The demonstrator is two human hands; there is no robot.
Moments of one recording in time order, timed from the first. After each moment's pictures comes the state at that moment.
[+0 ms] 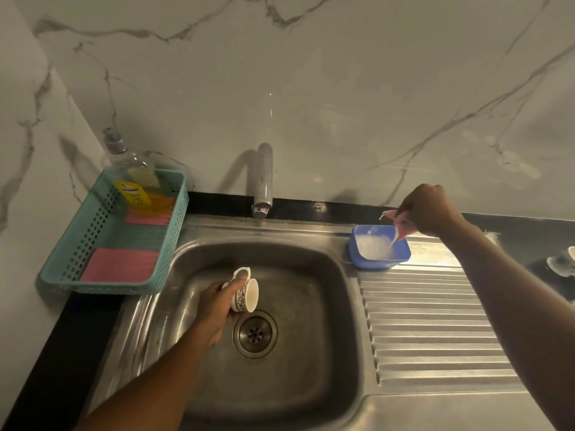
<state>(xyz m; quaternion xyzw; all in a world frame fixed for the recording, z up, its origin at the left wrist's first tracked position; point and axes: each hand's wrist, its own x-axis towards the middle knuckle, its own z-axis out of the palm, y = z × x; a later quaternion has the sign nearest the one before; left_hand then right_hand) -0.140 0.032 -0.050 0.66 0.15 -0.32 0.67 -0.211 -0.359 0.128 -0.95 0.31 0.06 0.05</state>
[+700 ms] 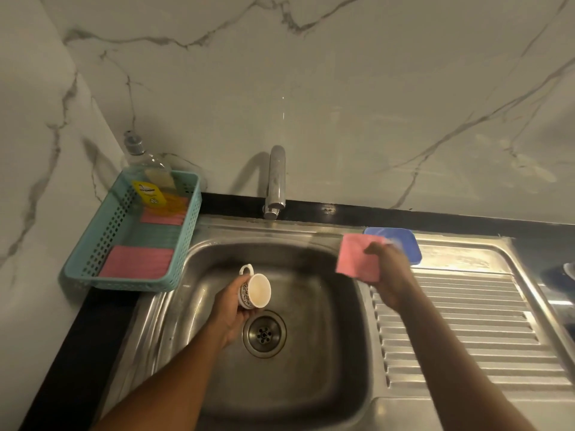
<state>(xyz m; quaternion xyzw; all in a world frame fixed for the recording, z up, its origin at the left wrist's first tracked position) -0.143 0.028 -0.040 0.53 0.23 -0.36 0.73 -0.244 -0.230 0.062 -0.54 0.45 -0.13 0.70</state>
